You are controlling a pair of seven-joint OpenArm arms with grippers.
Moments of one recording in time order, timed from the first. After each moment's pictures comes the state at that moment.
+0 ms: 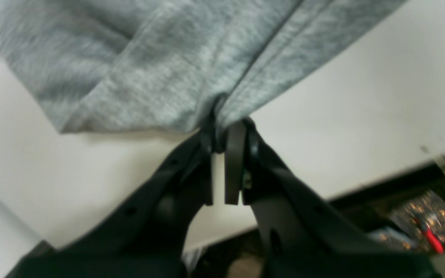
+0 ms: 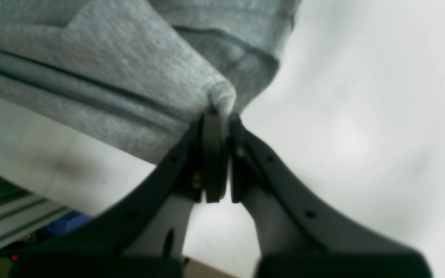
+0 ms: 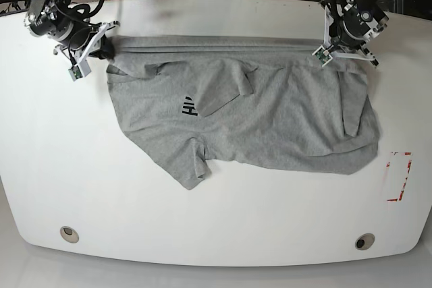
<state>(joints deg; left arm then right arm) 24.2 -14.9 -8.1 114.3 10.6 -43.9 60.0 -21.2 14.8 30.9 102.0 35.3 41.6 -64.2</state>
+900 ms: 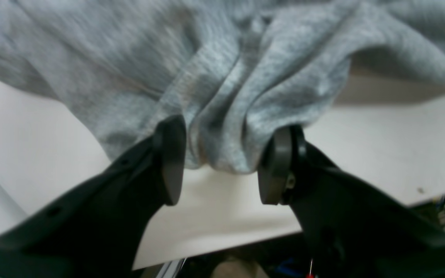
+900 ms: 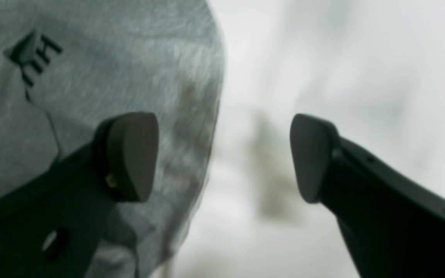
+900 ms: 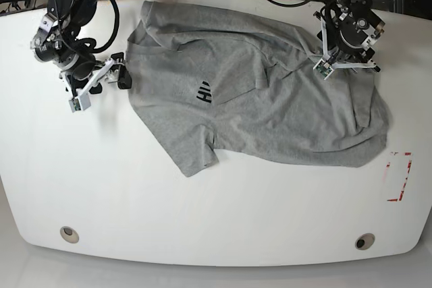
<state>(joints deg) 18.9 -9.9 -10.5 114.2 12.4 -43.0 62.3 -4.6 7.3 34.4 95.3 33.0 40.9 -69.0</state>
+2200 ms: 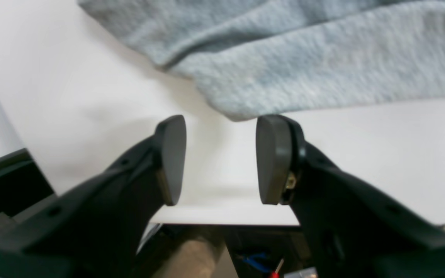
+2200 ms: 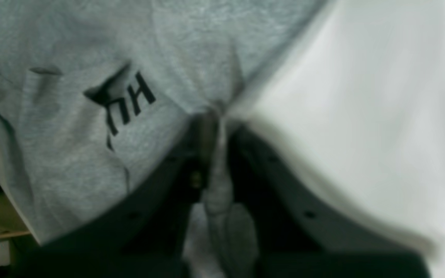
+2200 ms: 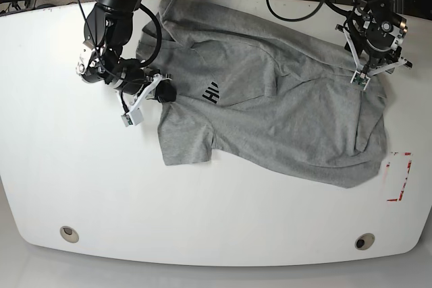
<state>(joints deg) 15.6 -5.4 -25.1 114.3 12.6 -43.0 62.8 2.9 0.6 23.3 80.1 32.7 40.9 -64.5</state>
